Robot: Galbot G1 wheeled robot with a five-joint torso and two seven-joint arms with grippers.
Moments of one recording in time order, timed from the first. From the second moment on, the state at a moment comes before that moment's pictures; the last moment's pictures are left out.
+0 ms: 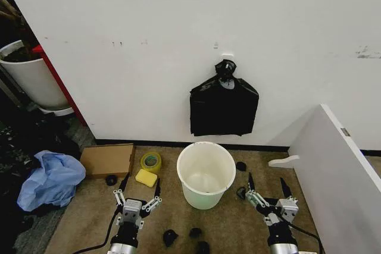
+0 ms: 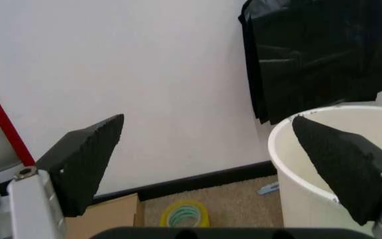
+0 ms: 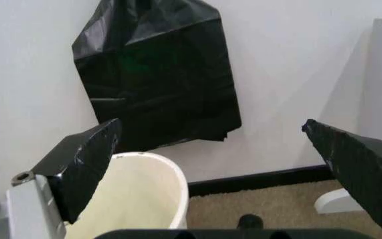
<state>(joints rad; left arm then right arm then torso) 1.84 -1.35 -0.39 -2.11 0.17 -0.33 -0.18 -1.86 1.57 0.49 2.12 0.15 0.32 0.02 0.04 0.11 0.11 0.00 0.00</state>
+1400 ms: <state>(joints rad) 1.86 -1.35 -0.46 -2.11 0.15 -0.34 -0.16 -0.98 1.48 0.48 1.80 1.25 -0.23 -0.04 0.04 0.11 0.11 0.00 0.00</state>
